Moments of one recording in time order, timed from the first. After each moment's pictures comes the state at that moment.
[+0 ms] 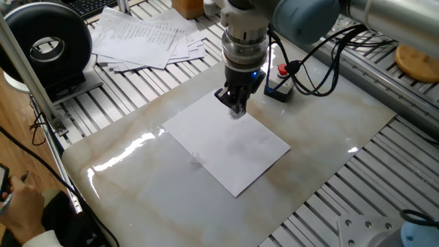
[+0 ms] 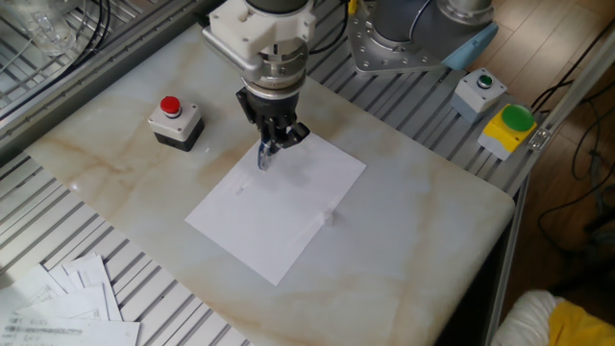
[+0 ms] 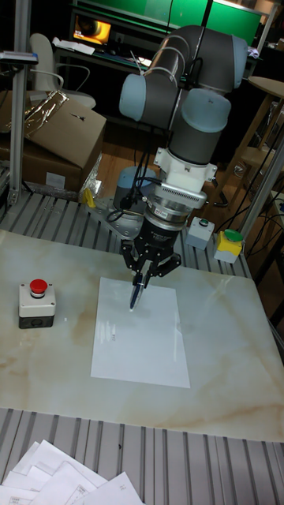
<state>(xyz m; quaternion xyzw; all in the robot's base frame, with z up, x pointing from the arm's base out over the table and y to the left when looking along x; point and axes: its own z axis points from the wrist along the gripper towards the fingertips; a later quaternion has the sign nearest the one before) 0.473 0.027 0.112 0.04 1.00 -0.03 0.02</state>
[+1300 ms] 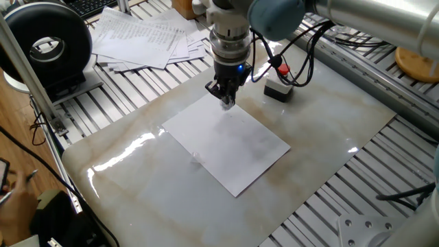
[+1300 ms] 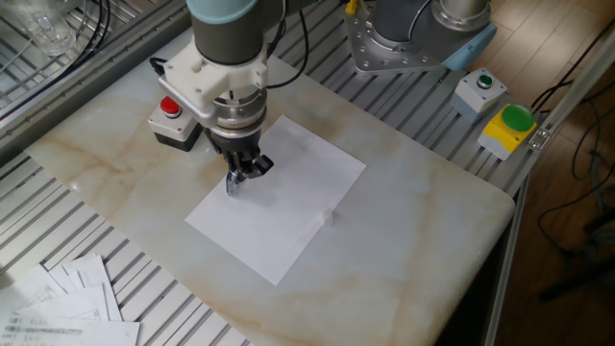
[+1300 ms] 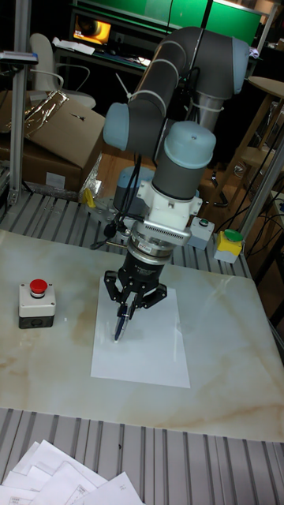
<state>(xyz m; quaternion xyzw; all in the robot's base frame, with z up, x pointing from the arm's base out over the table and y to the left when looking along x) 0.535 0.004 0.070 0.02 1.00 -0.03 0.02</state>
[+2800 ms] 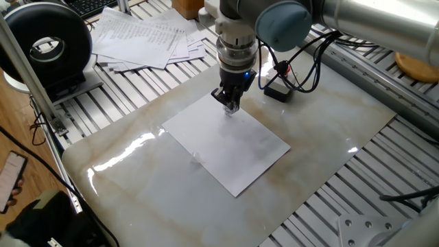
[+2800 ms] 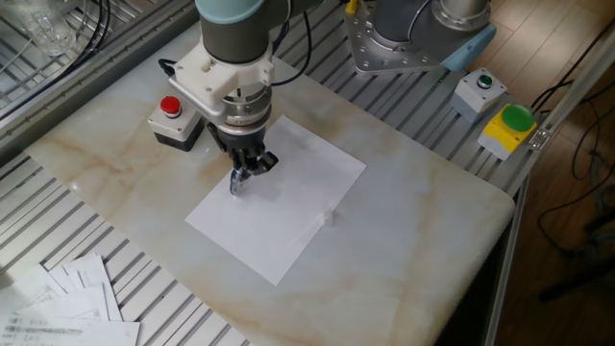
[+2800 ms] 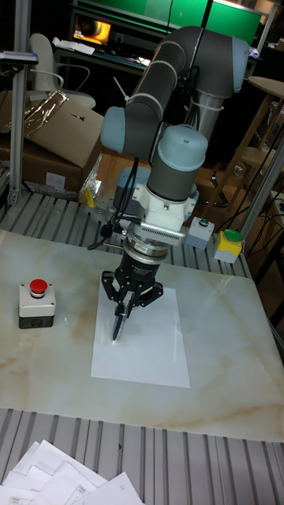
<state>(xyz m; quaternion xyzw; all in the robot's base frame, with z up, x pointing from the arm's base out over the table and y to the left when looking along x) 0.519 0.001 0.059 0.00 1.00 -0.03 0.02</state>
